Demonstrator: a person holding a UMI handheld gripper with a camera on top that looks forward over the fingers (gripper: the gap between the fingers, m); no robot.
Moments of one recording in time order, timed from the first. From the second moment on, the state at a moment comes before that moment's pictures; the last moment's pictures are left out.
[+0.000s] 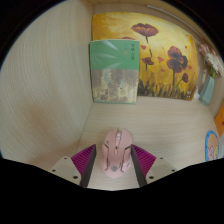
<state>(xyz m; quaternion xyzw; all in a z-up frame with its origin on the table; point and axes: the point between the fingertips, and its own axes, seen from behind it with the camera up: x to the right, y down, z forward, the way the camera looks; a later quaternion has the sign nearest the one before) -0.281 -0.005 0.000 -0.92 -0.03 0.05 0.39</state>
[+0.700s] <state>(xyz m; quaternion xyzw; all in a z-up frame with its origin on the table) -0.259 0.013 0.030 -0.93 -0.07 0.06 0.37</state>
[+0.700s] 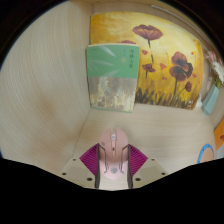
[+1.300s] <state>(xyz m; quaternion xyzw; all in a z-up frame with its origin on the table) 0.125 0.013 0.200 -0.87 -0.04 -0.06 0.48</state>
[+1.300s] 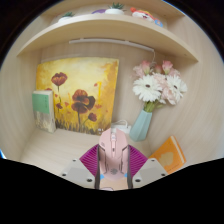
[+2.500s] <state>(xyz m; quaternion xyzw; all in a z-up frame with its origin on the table) 0.107 -0.066 0.177 -0.91 0.02 -0.01 0.42</state>
